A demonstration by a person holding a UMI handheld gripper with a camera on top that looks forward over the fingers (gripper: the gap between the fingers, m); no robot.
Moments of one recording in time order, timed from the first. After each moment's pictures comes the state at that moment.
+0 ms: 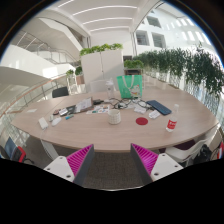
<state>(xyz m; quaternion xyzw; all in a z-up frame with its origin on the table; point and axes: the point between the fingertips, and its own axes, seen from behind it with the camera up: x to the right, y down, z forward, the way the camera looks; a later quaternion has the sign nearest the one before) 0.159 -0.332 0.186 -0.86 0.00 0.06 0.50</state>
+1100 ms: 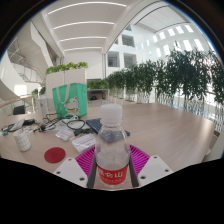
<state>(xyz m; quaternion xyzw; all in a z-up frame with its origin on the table) 0.526 -0.008 0.056 -0.78 0.11 -0.06 0.61</state>
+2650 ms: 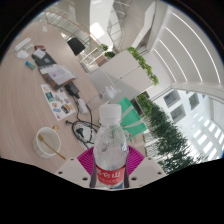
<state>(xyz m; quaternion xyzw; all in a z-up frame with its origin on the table) 0.241 0.119 0.204 -0.72 -0.37 -0.31 0.50</state>
